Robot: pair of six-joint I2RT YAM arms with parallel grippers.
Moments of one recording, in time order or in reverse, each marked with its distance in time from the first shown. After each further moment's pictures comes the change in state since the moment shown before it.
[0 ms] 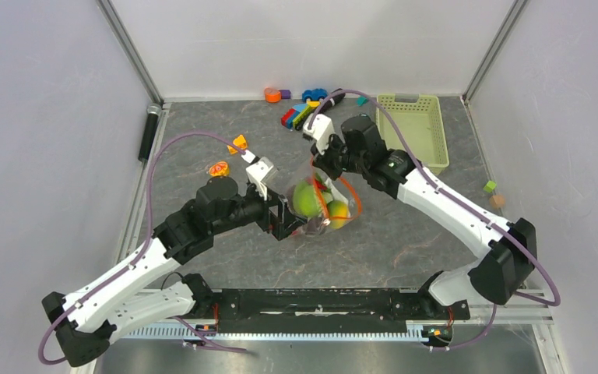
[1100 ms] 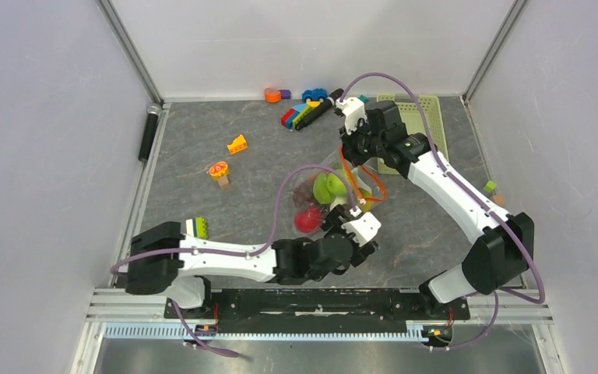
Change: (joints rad) left arm -0.595 0.657 0.051 0.524 -0.785 0.236; right arm -0.244 0.066 0.070 -0.169 0.005 0.184
